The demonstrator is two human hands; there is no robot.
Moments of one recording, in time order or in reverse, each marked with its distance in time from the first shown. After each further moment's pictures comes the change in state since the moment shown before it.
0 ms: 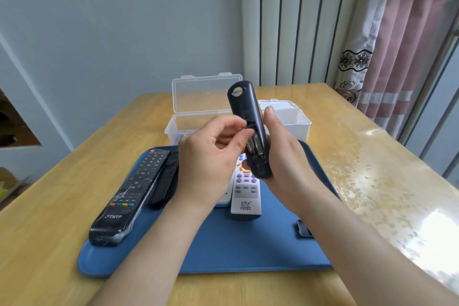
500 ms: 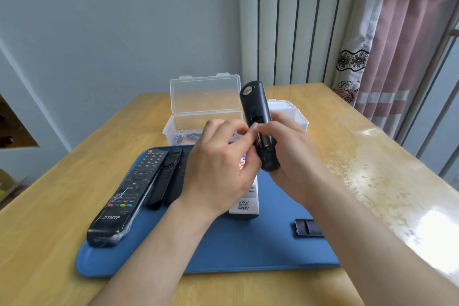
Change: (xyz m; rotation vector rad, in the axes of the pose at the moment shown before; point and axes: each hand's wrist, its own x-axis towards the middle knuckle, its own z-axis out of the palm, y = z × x) left_hand -0.005 -0.018 0.005 0.647 -0.178 0.453; right_hand 0.003 -0.011 -0.013 0.097 -0.051 0.007
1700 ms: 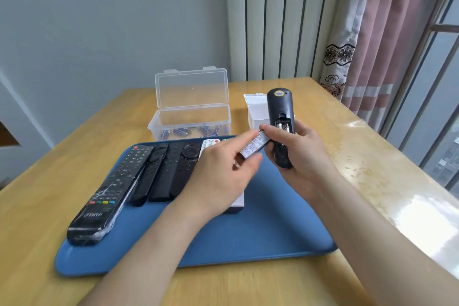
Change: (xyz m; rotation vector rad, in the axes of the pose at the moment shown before) left_hand -0.007 0.019 0.004 -0.507 -0.361 -0.350; right_hand 0.003 0.010 -0.042 0.257 0.198 0.005
